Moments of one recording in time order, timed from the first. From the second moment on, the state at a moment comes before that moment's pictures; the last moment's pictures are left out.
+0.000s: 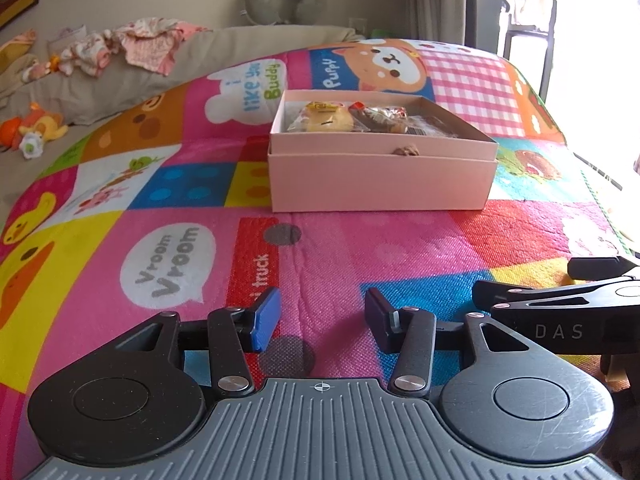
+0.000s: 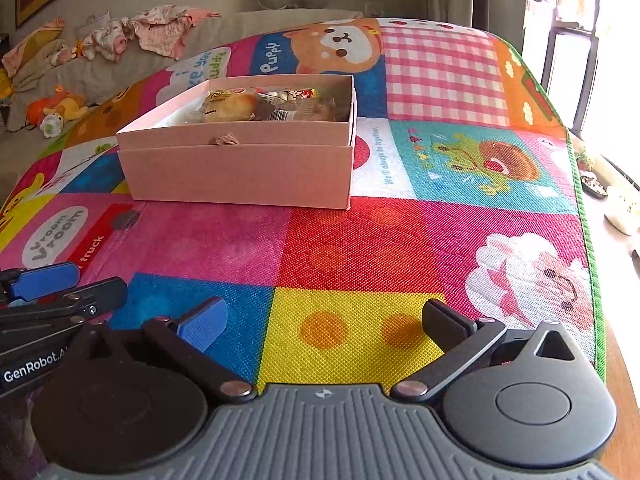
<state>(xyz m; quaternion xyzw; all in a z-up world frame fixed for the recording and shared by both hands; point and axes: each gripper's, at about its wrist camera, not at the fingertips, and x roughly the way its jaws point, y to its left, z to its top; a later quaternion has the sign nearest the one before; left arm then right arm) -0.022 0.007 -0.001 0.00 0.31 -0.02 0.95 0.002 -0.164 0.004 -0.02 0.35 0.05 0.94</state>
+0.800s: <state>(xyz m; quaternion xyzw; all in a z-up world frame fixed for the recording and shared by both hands) -0.021 0.009 -0.001 -0.01 0.31 -0.03 0.95 0.000 -0.165 0.004 -0.02 0.34 0.04 0.94</state>
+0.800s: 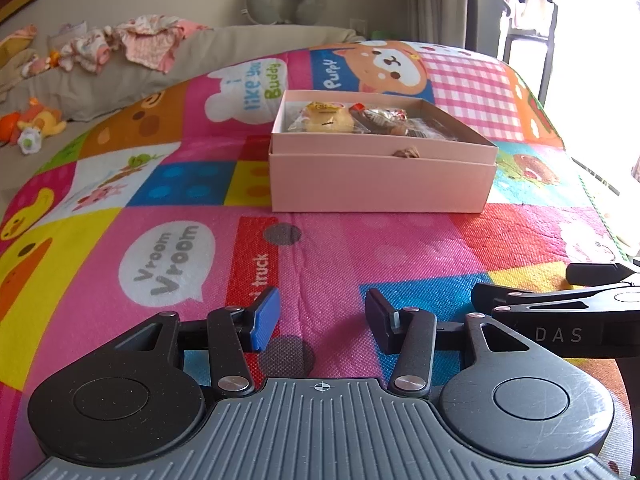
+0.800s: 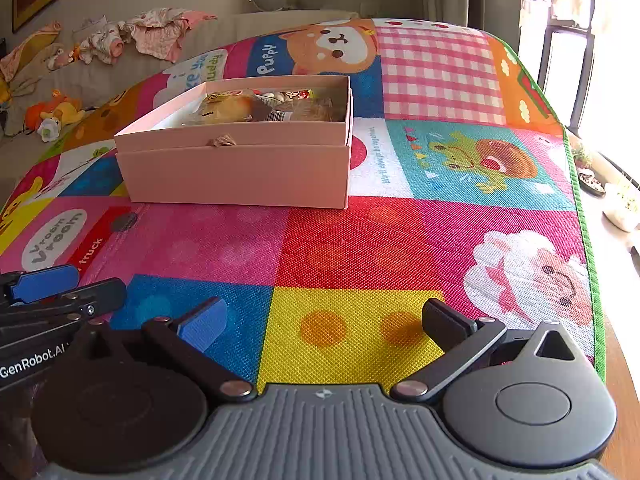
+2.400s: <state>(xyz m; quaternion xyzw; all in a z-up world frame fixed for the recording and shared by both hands) -0.021 0.011 0.000 -0.02 0.31 -0.03 0.95 0.000 -0.165 0.005 -0.01 0.34 0.04 0.94</state>
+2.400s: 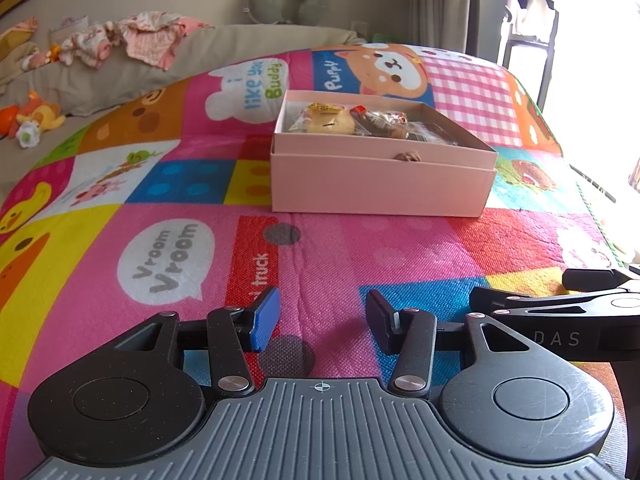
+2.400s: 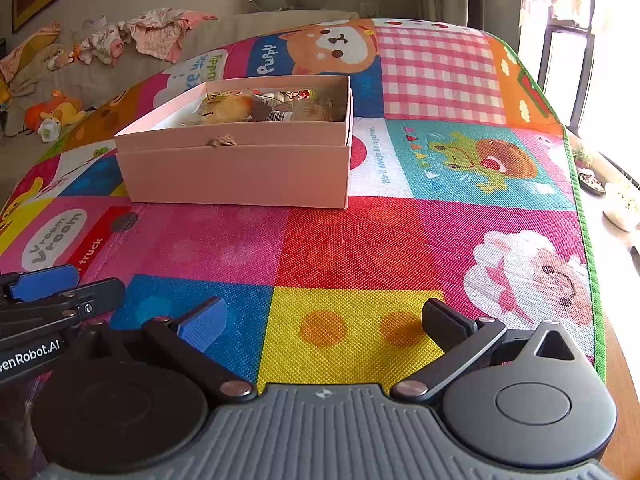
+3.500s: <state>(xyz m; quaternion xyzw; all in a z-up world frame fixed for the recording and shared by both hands) -0.021 0.015 0.000 -0.03 0.31 -0.03 0.95 0.000 -0.164 0.005 -0.01 0.34 0.04 0.94</state>
